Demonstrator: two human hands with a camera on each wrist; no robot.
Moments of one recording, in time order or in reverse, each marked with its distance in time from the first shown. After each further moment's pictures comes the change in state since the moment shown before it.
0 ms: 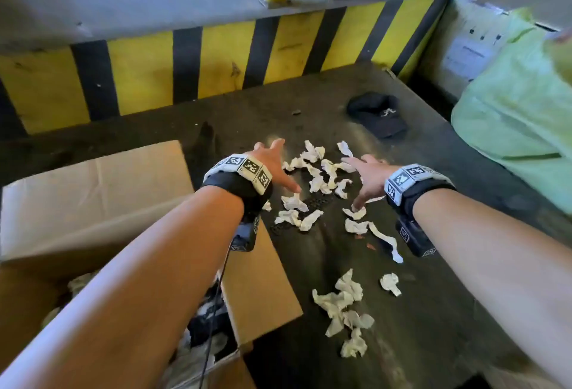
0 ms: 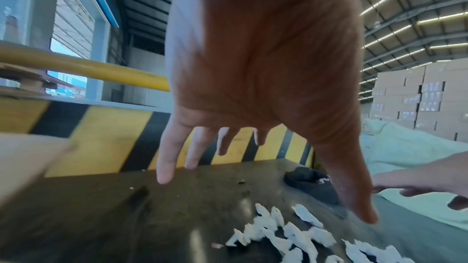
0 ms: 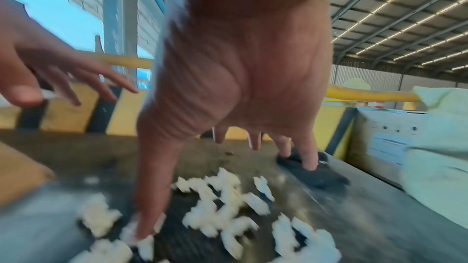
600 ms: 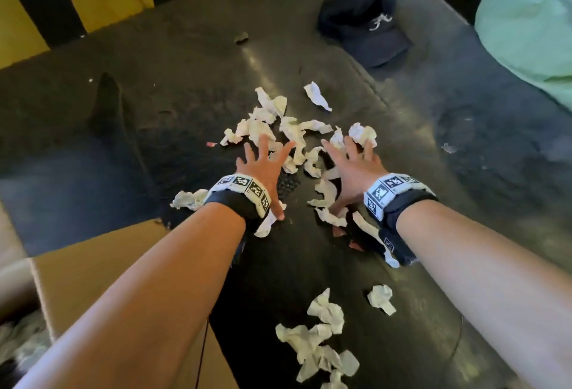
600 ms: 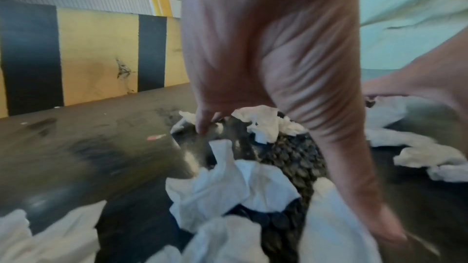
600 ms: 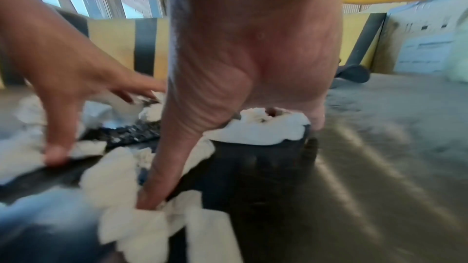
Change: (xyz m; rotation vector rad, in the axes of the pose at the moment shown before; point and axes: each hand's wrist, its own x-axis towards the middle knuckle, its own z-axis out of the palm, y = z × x) left_hand 0.197 0.077 0.152 0.298 -0.262 0.141; right_hand 0.156 0.090 0.117 0.108 -0.110 0.002
